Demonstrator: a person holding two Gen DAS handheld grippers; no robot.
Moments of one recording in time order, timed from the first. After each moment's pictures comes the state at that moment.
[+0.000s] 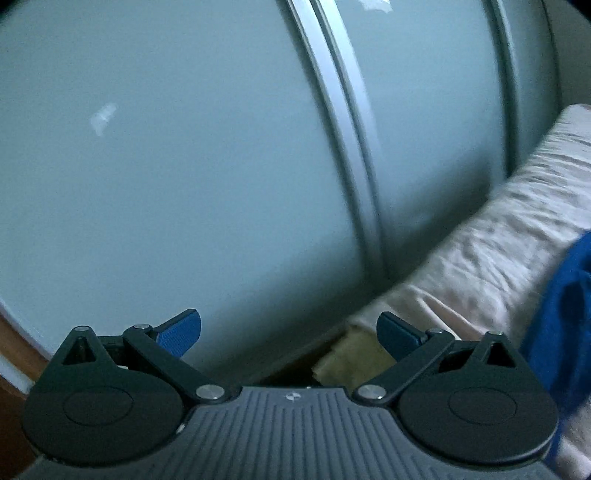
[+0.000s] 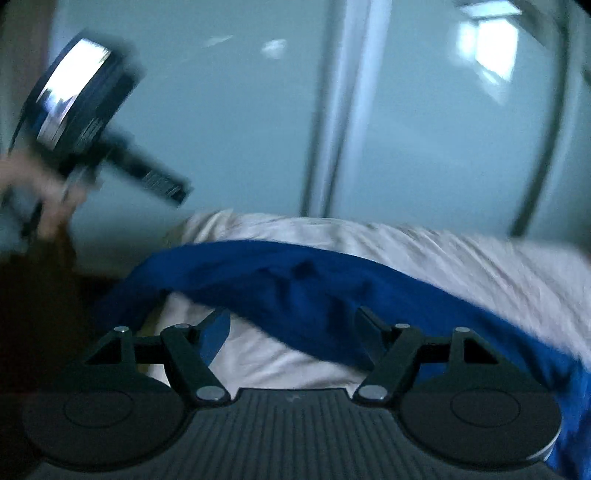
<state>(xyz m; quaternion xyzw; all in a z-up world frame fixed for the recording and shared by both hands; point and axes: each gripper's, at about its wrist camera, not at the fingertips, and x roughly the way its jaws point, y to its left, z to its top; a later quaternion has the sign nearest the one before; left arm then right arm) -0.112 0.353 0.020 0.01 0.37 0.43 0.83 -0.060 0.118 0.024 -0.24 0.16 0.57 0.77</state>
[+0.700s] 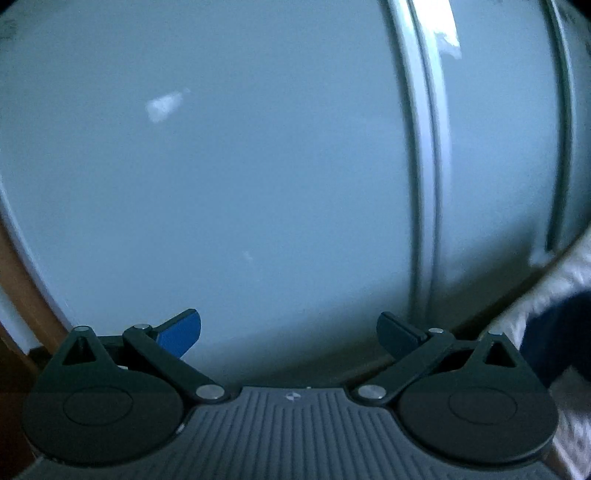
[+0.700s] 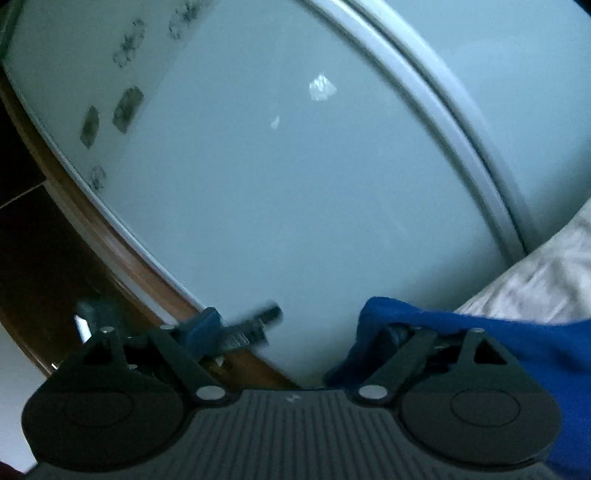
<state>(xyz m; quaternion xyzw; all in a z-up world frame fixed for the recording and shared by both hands) -0.158 0.390 0.059 -0.03 0.30 0.50 0.81 0.021 0.217 0.064 0.16 0.33 0.72 0.59</state>
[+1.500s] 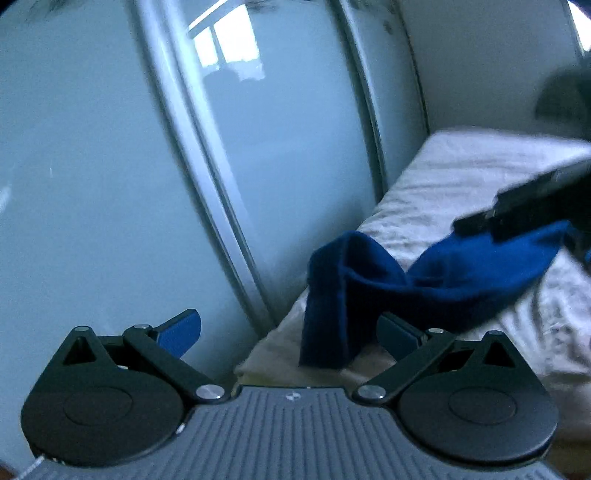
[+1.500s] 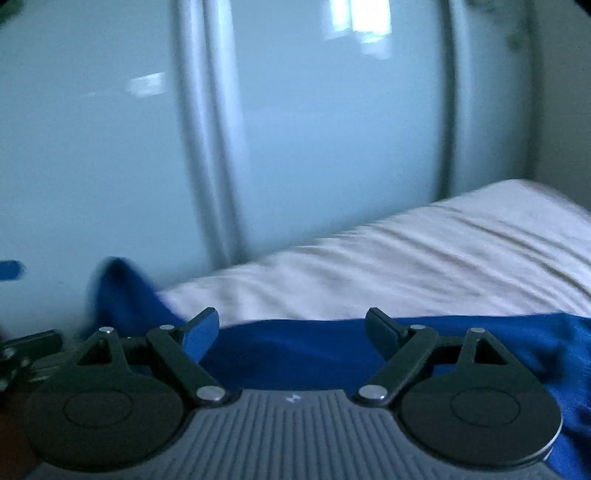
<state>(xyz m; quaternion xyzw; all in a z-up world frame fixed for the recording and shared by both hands) -0.112 0.297 0.038 0.11 0.28 0.24 0.92 0.035 0.156 0.041 -0.06 0.24 0.41 0.88</state>
